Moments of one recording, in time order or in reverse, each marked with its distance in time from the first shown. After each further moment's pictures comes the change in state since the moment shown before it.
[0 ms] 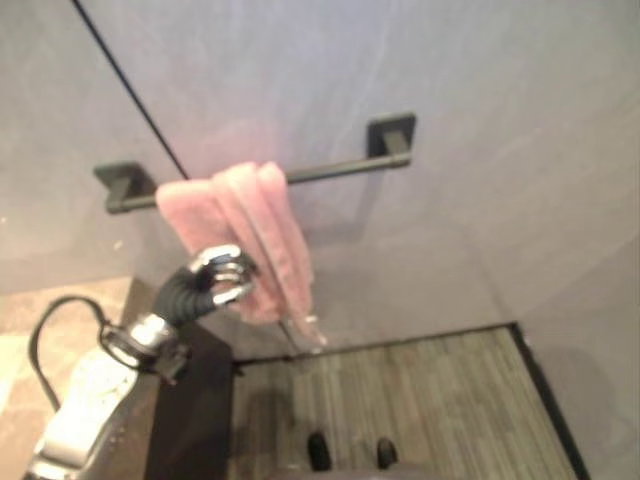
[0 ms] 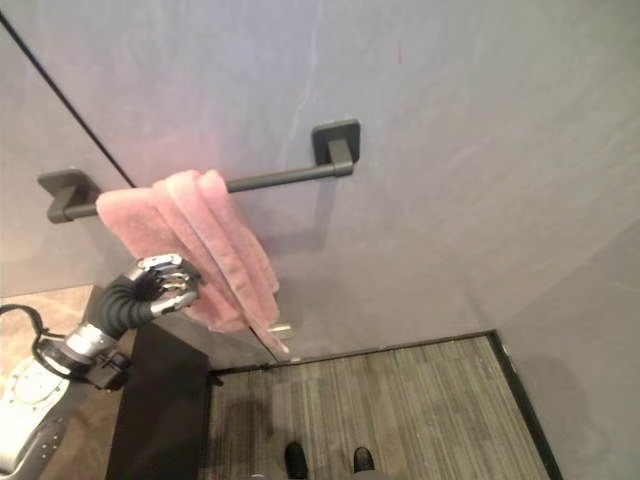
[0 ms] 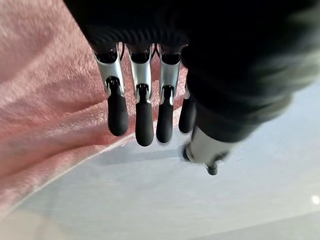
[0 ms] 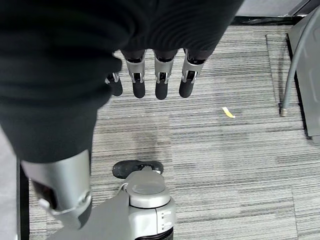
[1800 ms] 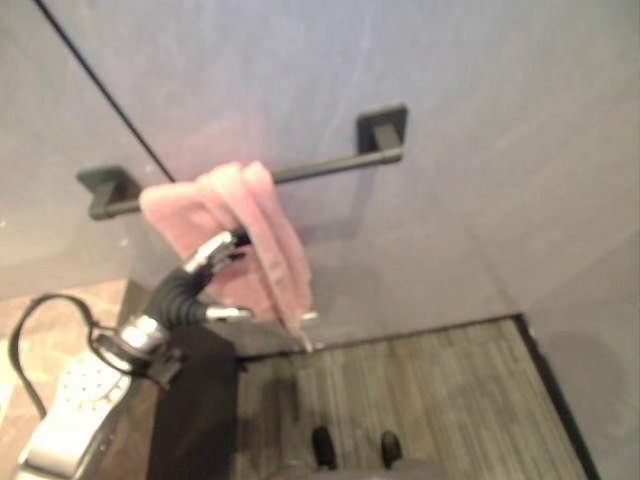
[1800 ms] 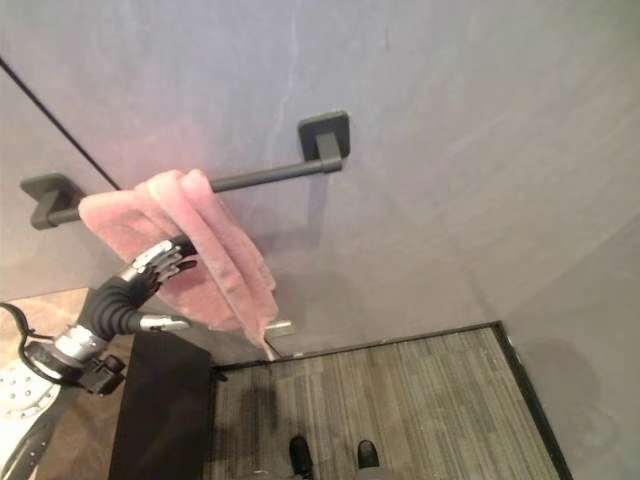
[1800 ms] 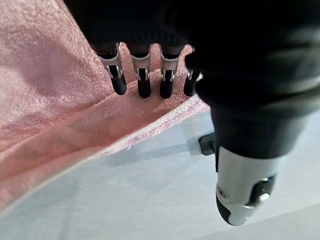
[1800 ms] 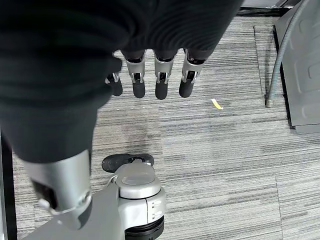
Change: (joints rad) left arm 0.003 -0.022 0.009 -0.033 0.070 0.034 0.024; right arm -0.041 0.000 0.027 0.068 0.031 0.012 0.011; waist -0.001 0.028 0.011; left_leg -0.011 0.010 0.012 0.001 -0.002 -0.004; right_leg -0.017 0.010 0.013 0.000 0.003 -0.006
